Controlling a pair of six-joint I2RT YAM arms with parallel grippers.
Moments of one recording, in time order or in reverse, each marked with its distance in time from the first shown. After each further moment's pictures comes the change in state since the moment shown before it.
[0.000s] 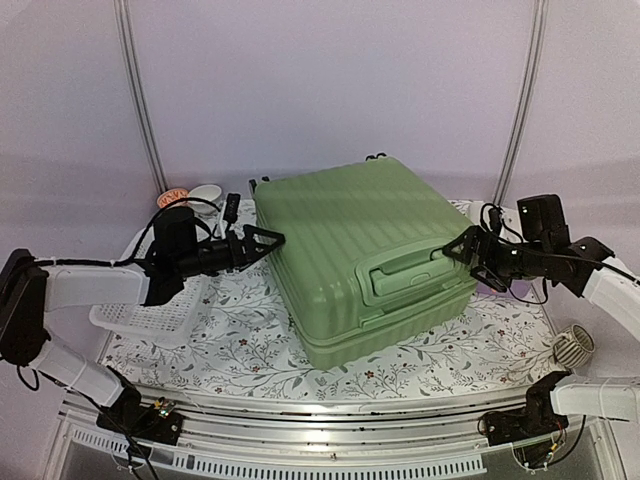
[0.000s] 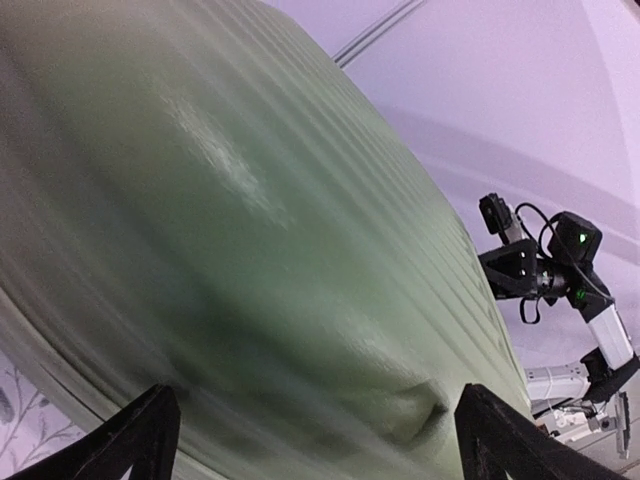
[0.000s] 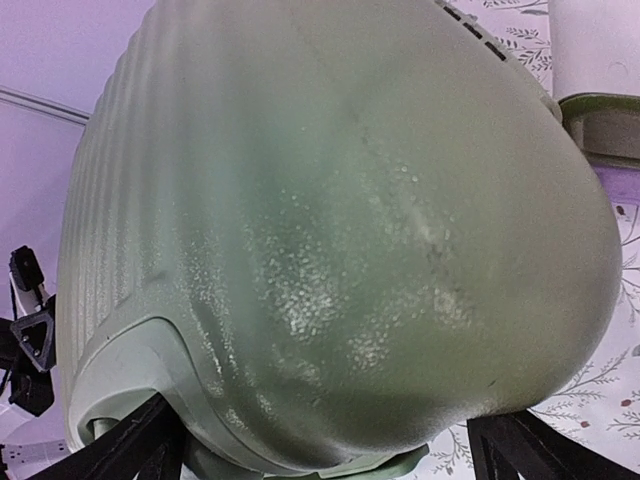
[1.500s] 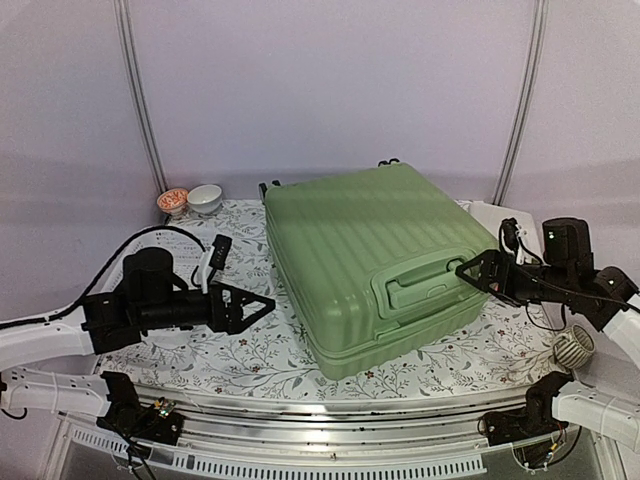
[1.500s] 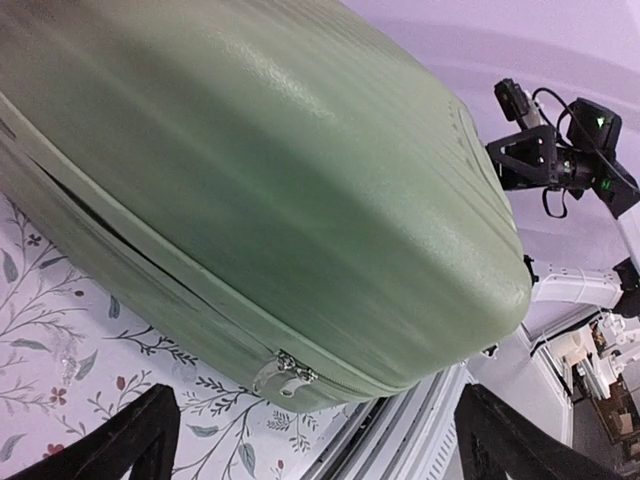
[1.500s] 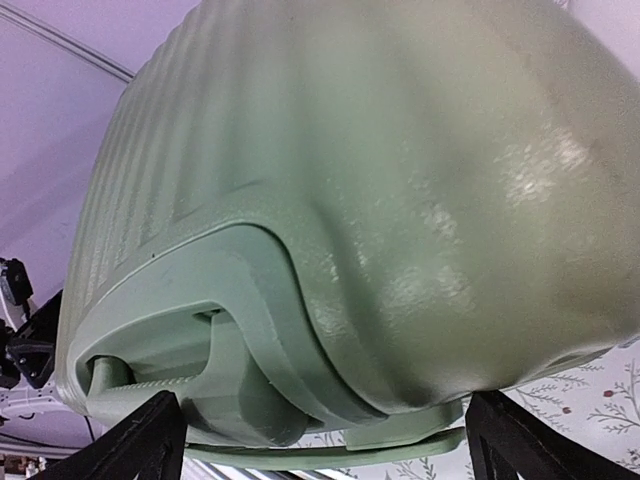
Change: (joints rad) left arm -0.342 -0.500 -0.134 -0.511 -0.315 0.156; right arm 0.009 -0.259 -0.117 -0.067 -0.019 -0.119
